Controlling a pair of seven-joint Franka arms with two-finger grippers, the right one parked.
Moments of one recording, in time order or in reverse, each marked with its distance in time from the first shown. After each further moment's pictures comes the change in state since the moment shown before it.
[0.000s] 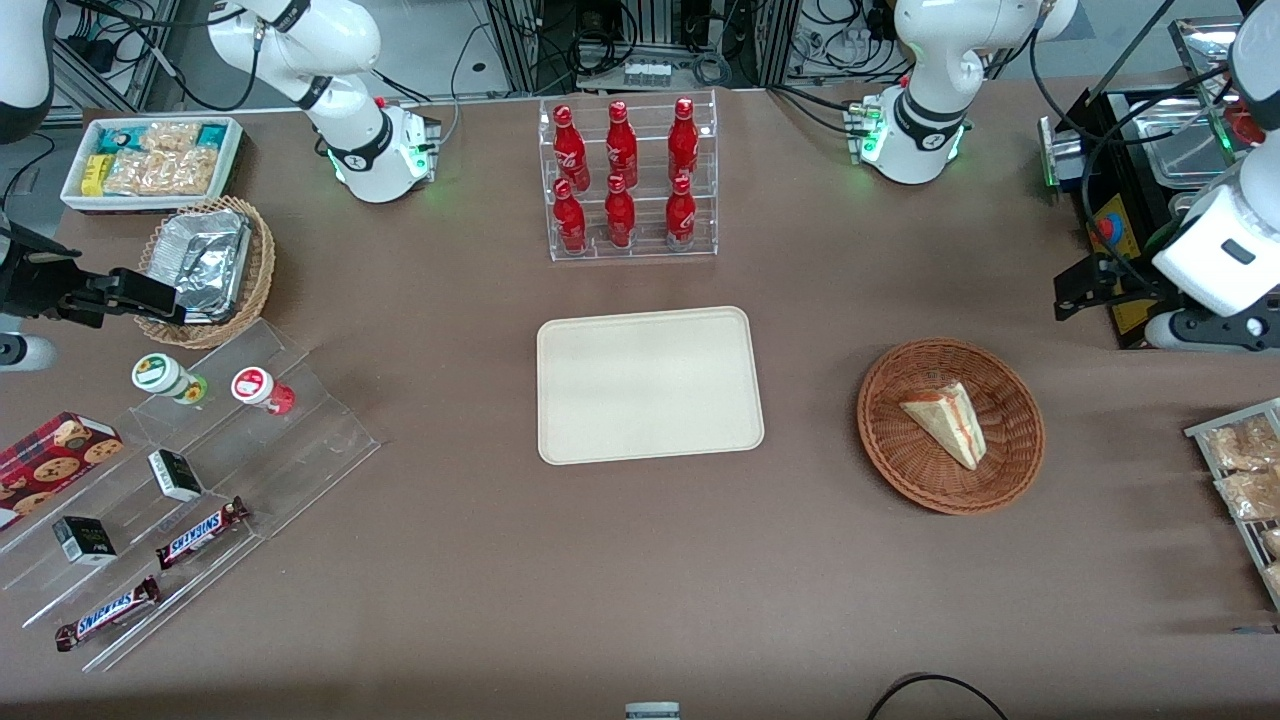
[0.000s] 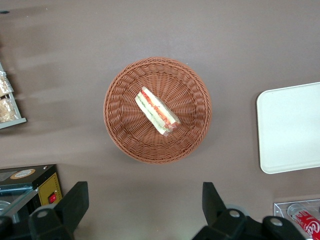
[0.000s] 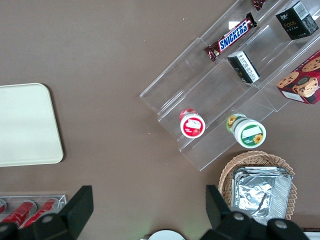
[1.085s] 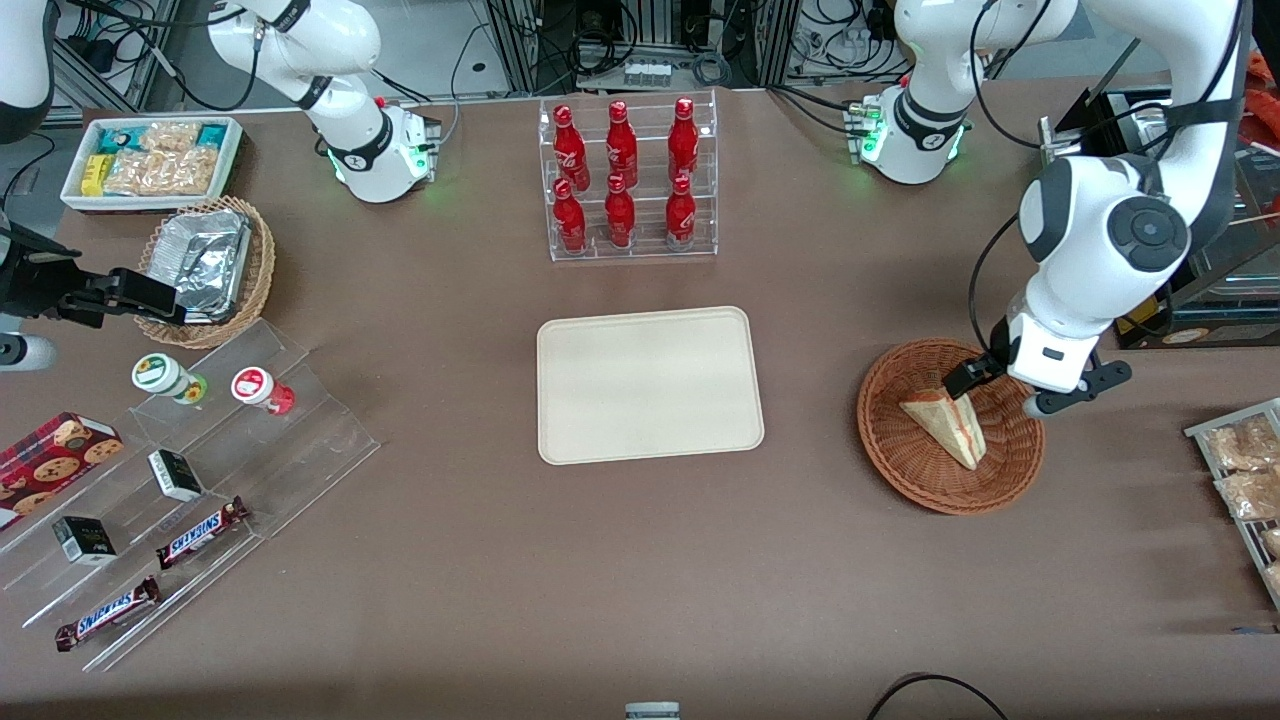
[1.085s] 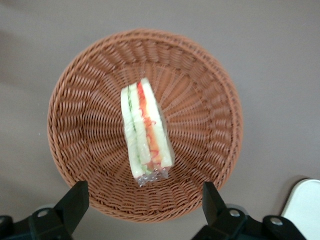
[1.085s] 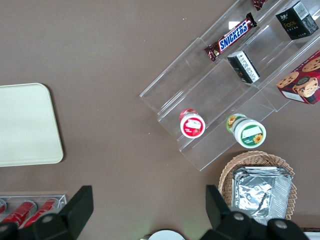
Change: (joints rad) arm -0.015 -0.018 -0.020 -0.673 0.006 0.743 -0.550
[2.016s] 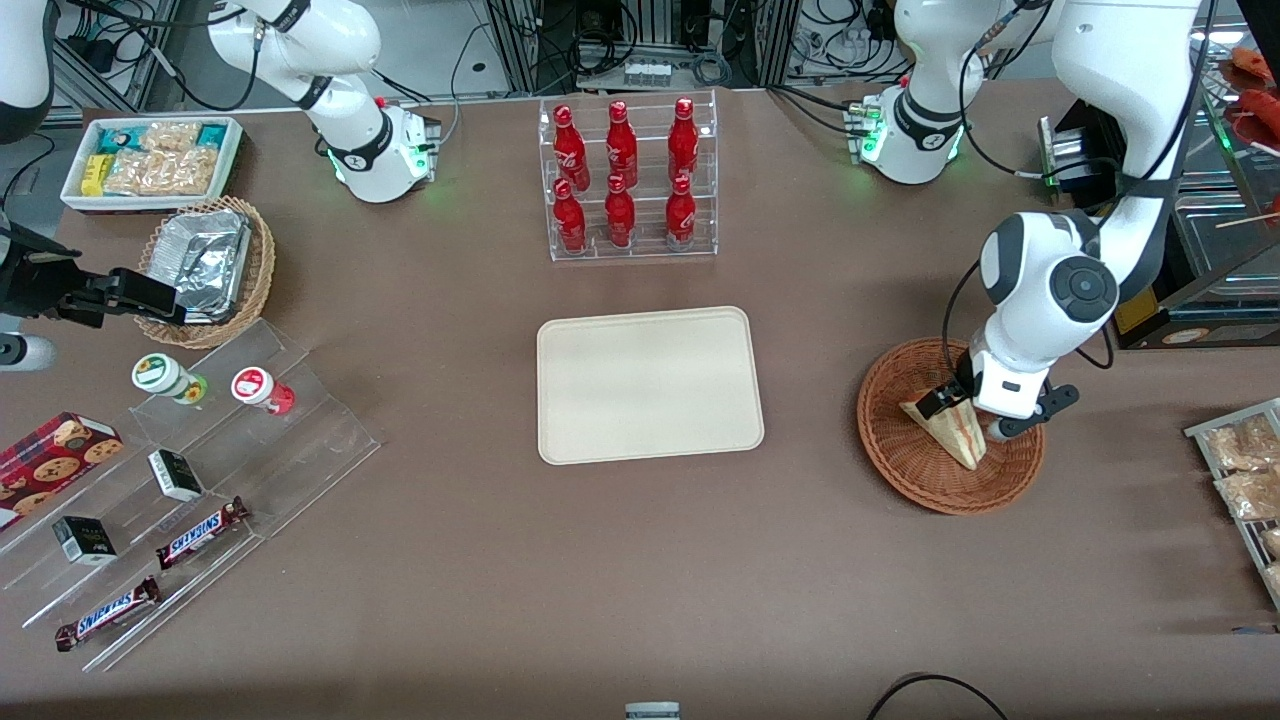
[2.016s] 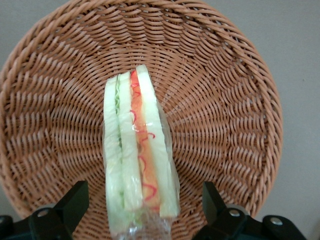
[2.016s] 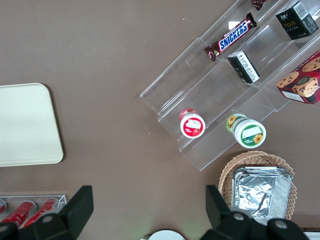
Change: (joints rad) arm 0.001 0.179 0.003 -0.045 0.000 0.226 -0.061
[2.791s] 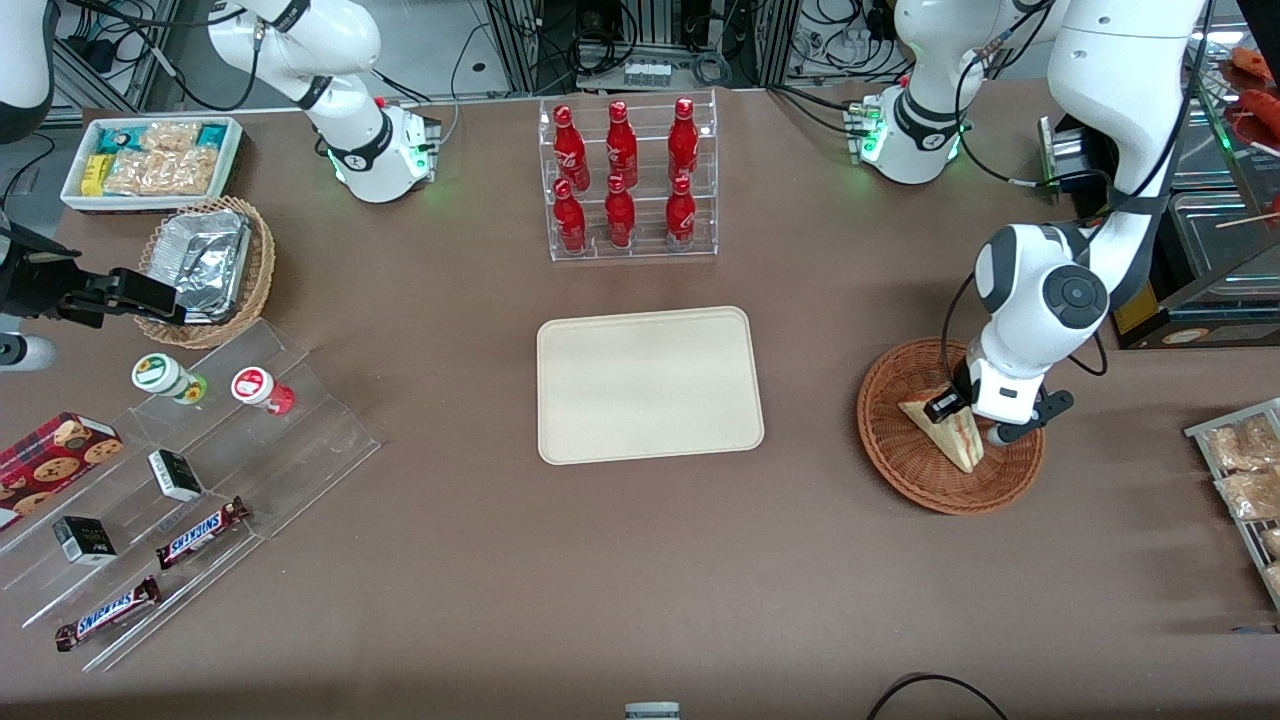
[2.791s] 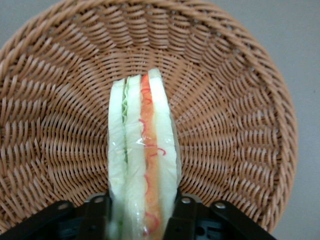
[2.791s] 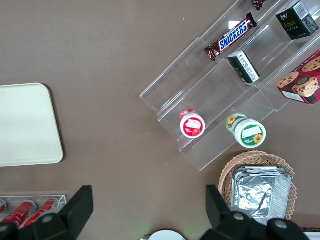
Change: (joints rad) arm 0.004 0.028 0.007 -0.008 0.000 0.069 -0.009
